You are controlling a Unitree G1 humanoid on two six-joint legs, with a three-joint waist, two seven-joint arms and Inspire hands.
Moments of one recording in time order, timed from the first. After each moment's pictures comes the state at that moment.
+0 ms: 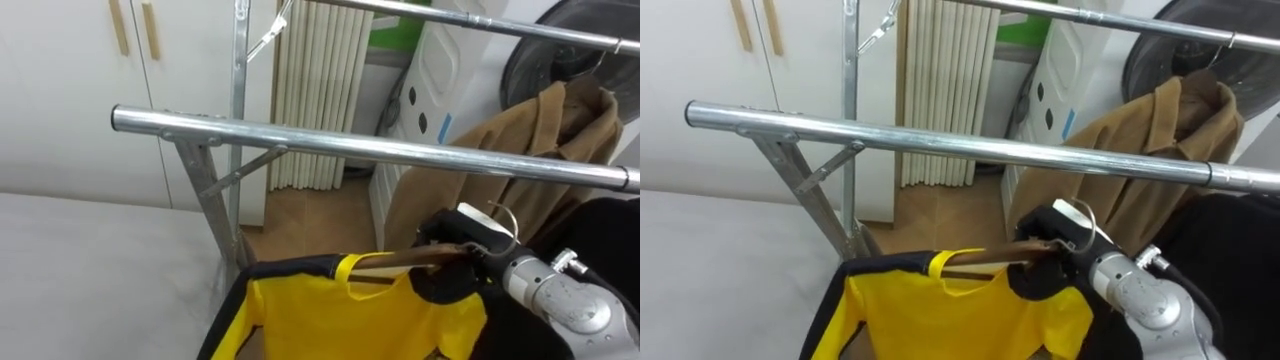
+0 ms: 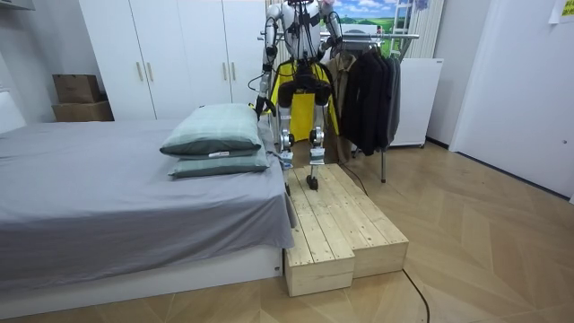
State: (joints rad) left arm 0.12 0.25 0.08 1.07 0.47 0.04 0.10; right arm -0.27 -0.42 0.05 0.15 -0.28 0.18 0.46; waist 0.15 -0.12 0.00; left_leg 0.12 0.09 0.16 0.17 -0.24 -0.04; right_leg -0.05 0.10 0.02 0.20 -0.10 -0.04
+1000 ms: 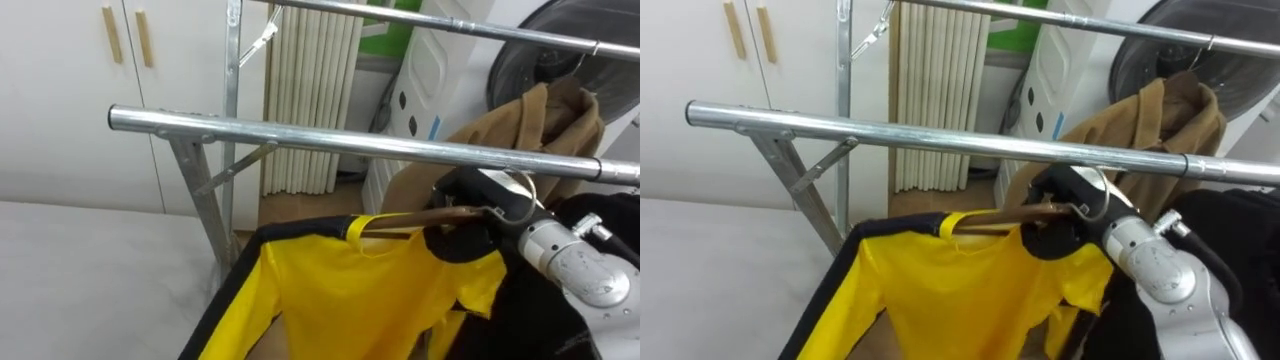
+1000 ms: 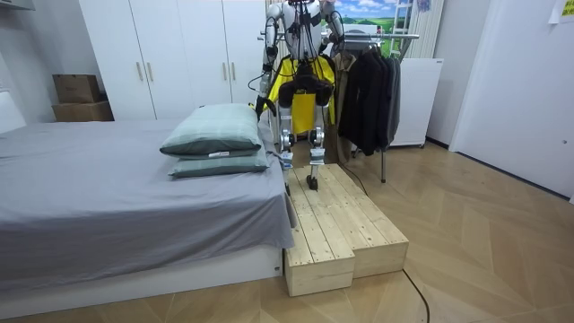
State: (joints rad) left arm 0.14 0.25 0.12 1.06 0.47 0.05 0.07; right arm -0.31 -0.50 0.05 0.07 -0.28 0.17 0.35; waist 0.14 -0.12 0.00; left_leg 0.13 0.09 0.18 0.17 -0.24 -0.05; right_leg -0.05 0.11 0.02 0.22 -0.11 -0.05
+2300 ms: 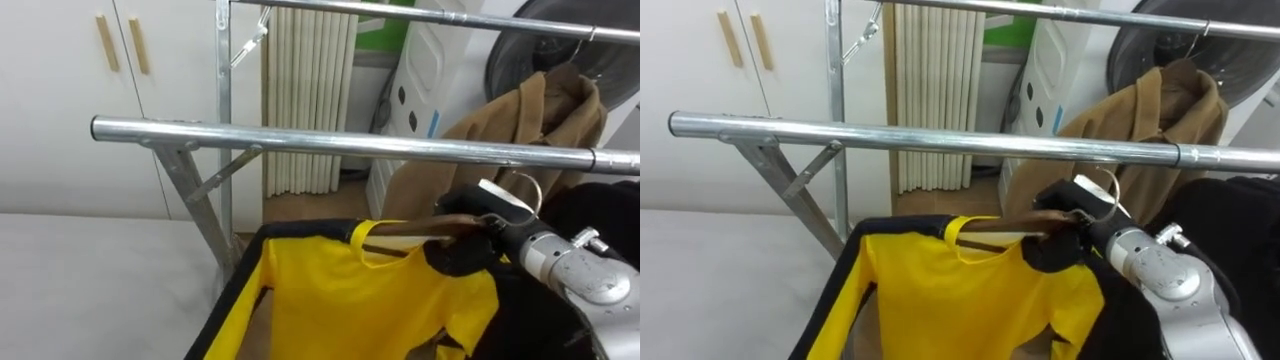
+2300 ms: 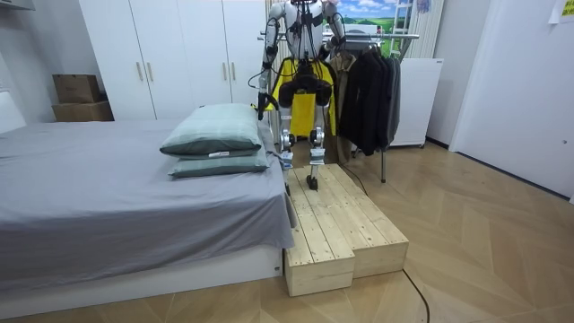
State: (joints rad) left arm -0.03 0.26 0.11 1.04 0.36 0.18 -0.15; right arm -0.33 -0.49 0.06 0.21 -0.16 0.26 0.45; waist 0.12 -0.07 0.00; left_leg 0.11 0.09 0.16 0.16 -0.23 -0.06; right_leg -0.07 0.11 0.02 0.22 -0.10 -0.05
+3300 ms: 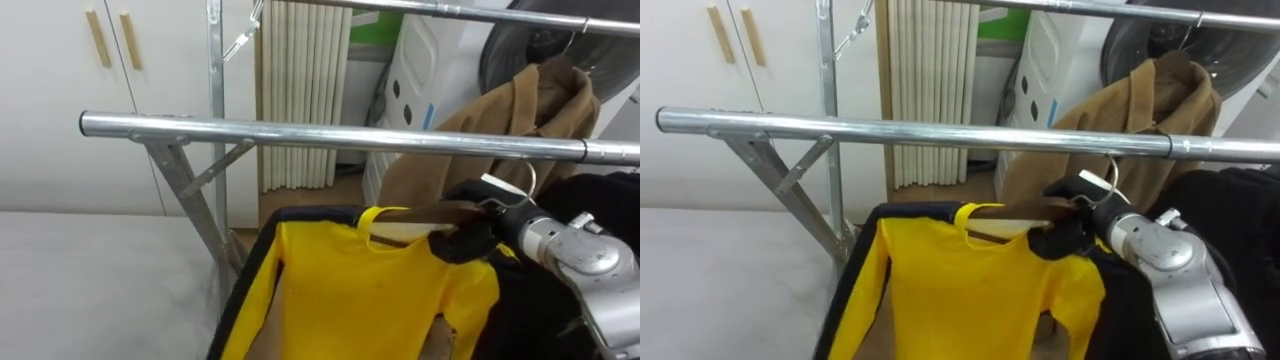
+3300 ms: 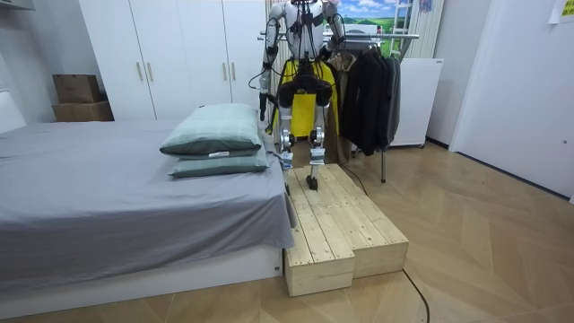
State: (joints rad) left arm -0.04 0.26 0.12 1.04 0.29 0.20 -0.17; right arm -0.47 -0.49 0.06 0.38 -0.21 0.29 0.44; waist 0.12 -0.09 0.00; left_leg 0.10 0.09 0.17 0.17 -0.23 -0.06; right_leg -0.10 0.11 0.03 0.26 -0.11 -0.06
